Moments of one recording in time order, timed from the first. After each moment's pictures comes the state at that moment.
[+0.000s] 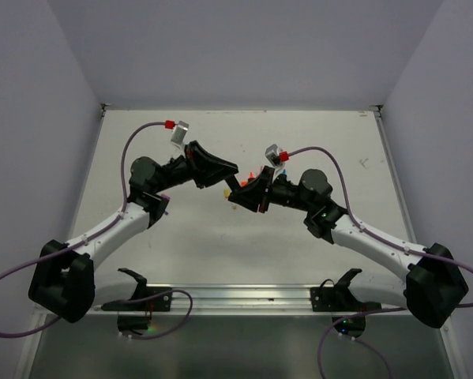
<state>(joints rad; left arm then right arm) -0.43 1.23 0.72 0.89 0.80 -0.88 0.71 1.18 0.68 0.52 -0.61 0.51</state>
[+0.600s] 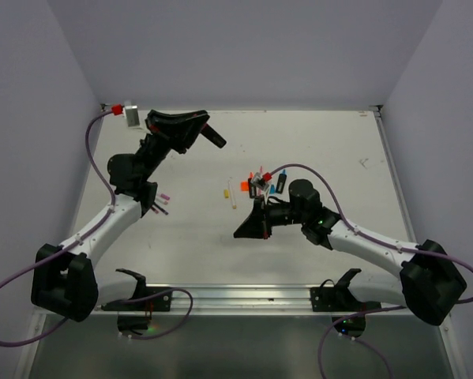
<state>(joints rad) -0.32 1.24 0.82 1.10 0.46 -0.85 0.73 1.20 0.58 0.38 -0.81 0.59</state>
